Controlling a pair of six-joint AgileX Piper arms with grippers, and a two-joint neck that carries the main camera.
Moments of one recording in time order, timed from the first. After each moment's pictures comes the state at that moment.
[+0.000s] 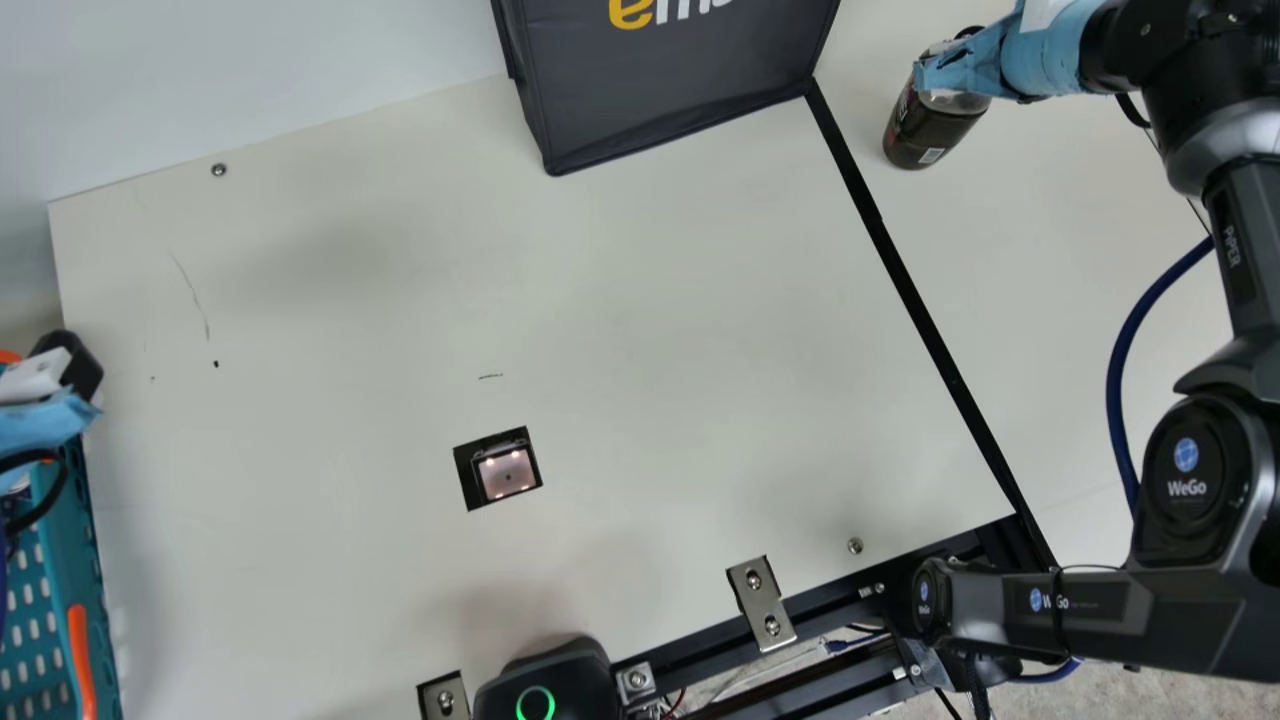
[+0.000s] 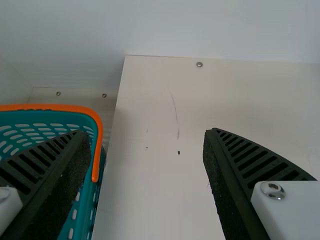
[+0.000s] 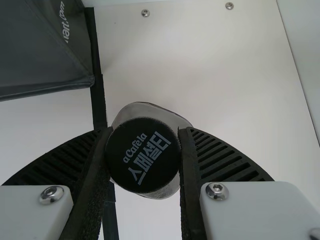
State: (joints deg) left arm -5.0 65.2 -55.0 9.3 34.4 -13.0; right arm -25.4 92.7 -76.0 12.9 39.6 -27.0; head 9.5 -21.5
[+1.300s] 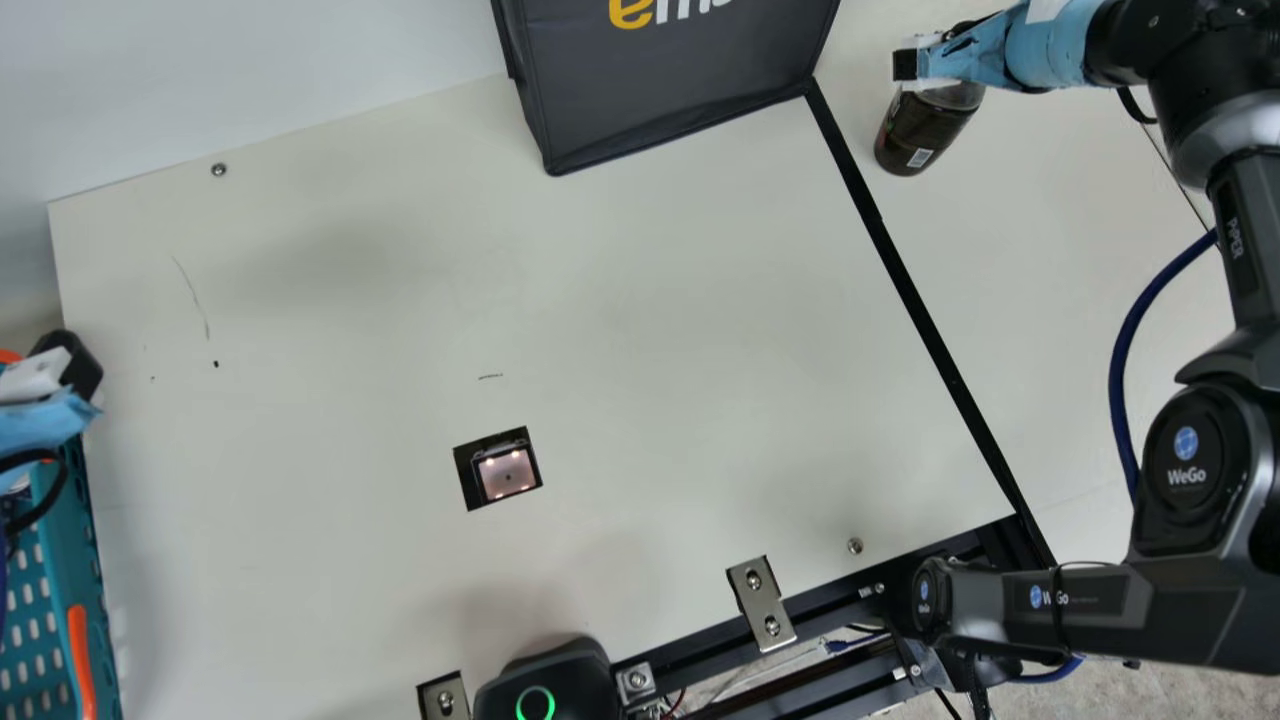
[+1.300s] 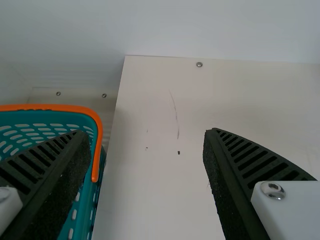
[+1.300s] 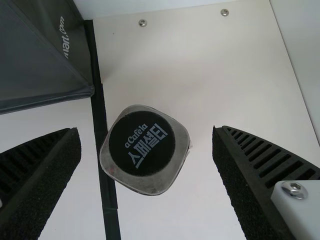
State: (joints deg) left arm -5.0 65.2 -55.0 9.3 34.4 -13.0; right arm -26.5 93.2 -77.3 14.8 40.0 -27.0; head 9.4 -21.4
